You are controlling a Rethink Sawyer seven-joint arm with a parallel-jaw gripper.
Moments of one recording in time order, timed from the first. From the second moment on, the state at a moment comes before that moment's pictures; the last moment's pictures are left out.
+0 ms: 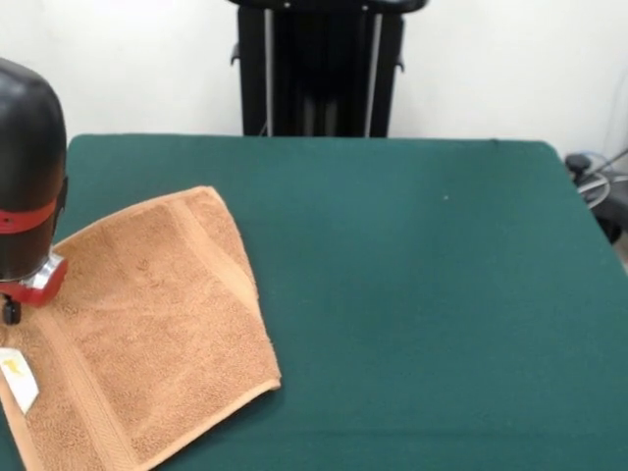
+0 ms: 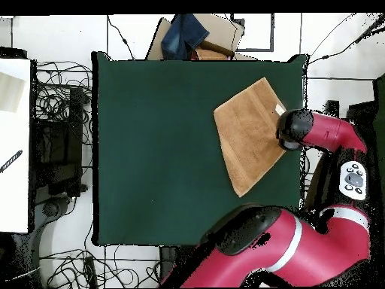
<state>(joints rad) -0.55 -0.16 -0.04 0.91 -0.39 0.81 1.63</state>
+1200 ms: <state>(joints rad) -0.55 -0.16 -0.12 0.92 -0.39 0.79 1.63</state>
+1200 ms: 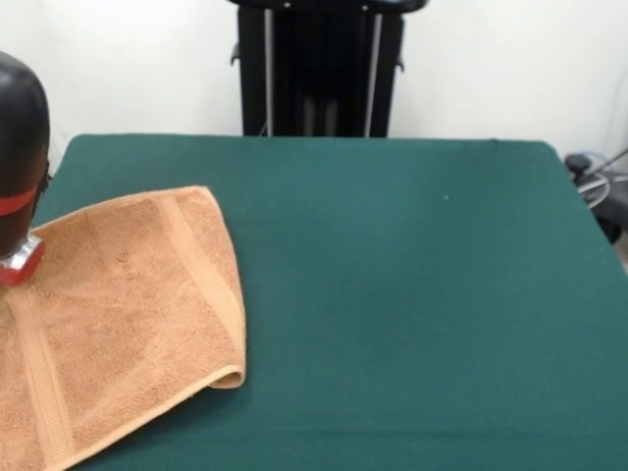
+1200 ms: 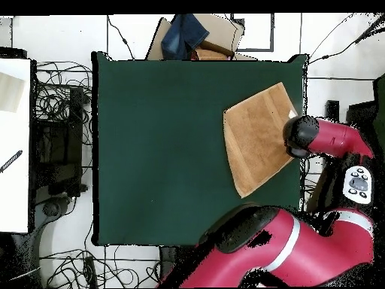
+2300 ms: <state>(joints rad) -0.47 -0.29 -0.27 1.21 -0.37 0.66 1.64</state>
